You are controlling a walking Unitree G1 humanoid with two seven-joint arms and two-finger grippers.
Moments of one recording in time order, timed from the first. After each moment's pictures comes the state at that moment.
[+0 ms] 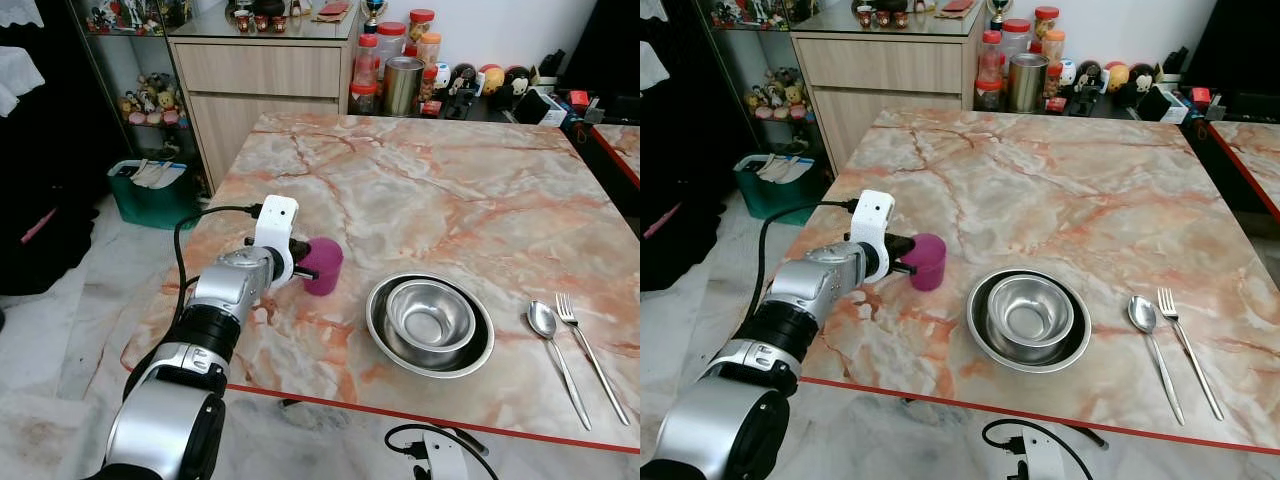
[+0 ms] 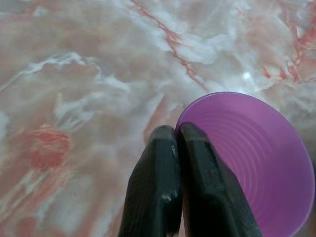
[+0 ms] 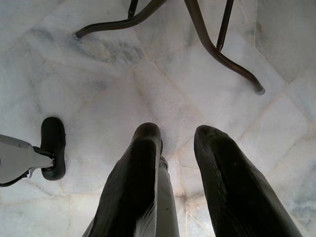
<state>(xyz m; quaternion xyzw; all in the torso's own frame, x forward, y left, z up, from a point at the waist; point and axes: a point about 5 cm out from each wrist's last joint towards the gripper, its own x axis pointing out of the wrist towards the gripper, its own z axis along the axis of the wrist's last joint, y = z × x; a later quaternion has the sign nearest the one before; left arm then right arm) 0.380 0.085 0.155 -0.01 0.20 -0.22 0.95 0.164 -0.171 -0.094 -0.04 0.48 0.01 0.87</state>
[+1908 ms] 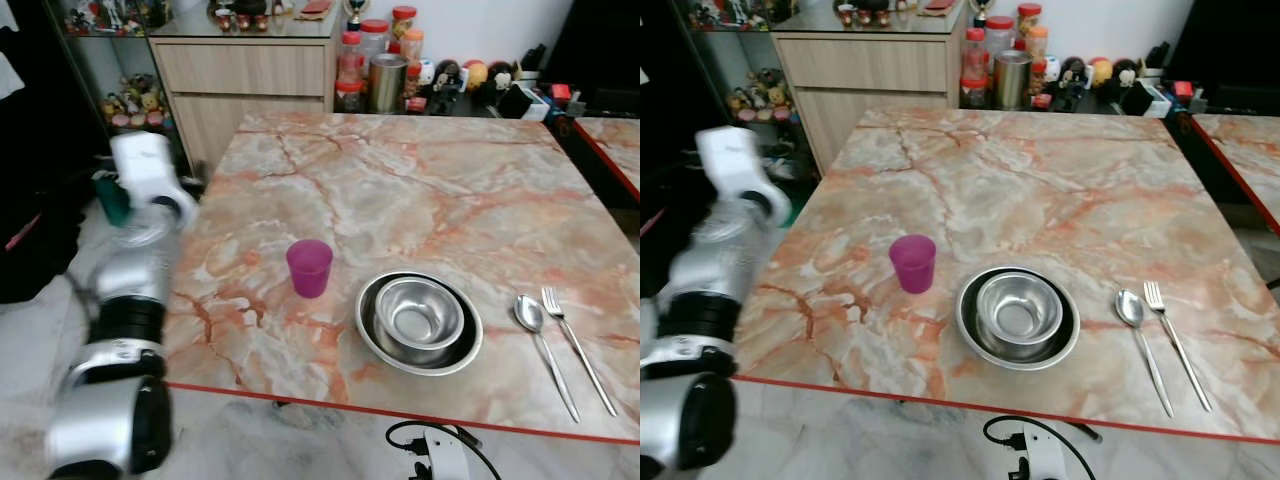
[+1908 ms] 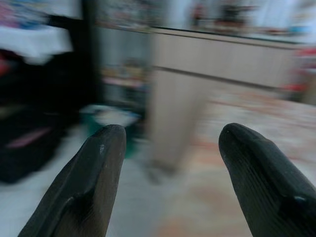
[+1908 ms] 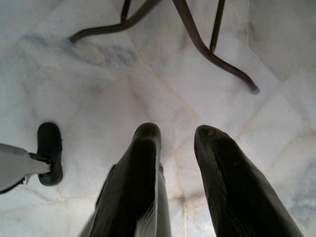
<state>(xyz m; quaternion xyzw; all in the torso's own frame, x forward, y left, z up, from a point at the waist) 0.378 0.256 0.222 -0.02 -0.06 0.15 0.99 0.170 -0.170 -0.091 -0.05 0.48 0.01 0.88</state>
